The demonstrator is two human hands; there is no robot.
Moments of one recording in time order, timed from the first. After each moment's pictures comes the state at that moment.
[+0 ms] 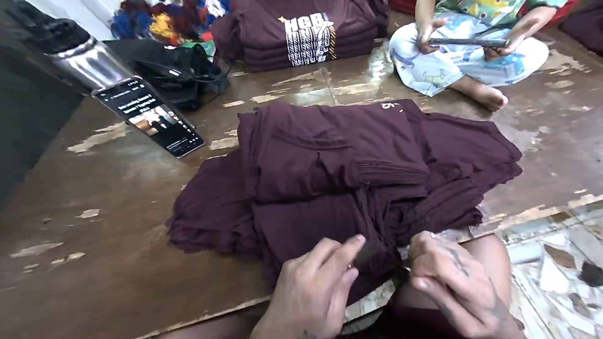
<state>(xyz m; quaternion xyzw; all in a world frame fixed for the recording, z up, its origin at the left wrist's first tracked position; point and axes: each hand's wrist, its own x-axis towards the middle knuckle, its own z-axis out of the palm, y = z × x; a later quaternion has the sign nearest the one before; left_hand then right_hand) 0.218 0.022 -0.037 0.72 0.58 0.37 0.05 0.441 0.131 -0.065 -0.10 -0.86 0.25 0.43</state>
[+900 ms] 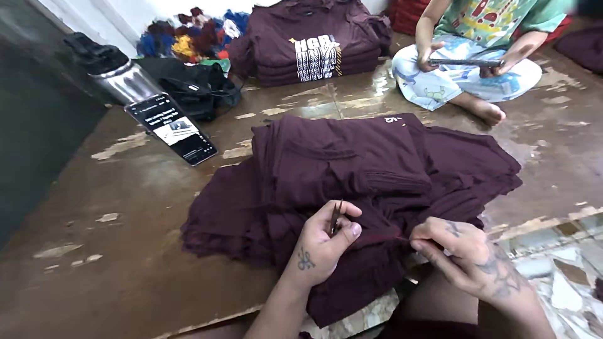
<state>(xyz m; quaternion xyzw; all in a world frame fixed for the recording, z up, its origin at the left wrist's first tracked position) 0.211 0.070 -0.028 0.52 0.50 0.60 0.36 0.438 0.168 -0.036 -0.14 -0.90 0.18 0.36</state>
